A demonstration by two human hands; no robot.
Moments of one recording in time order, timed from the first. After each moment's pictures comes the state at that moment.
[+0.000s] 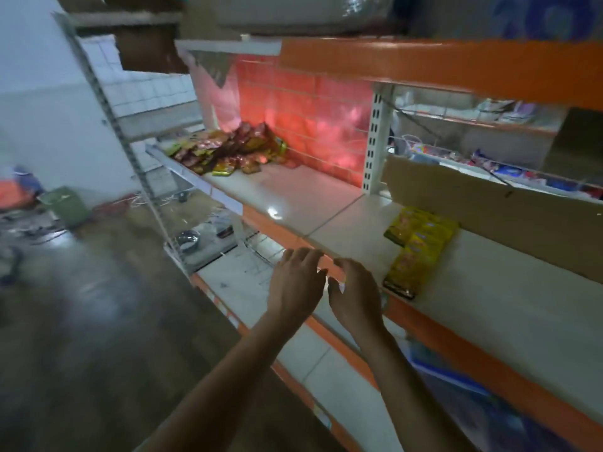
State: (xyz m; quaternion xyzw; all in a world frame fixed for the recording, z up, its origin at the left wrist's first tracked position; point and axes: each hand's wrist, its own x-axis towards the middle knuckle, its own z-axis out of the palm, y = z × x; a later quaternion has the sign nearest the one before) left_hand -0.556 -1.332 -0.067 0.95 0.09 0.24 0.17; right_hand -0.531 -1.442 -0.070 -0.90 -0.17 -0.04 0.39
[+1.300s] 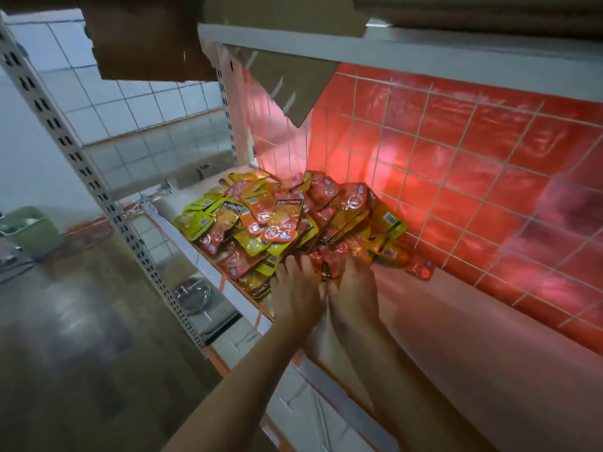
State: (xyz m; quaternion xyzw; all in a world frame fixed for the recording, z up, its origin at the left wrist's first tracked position) left_hand -0.214 -0.881 -0.100 0.96 0.22 0.10 0.11; right_hand -0.175 -0.966 -0.102 -0.94 -0.09 -0.03 0.34
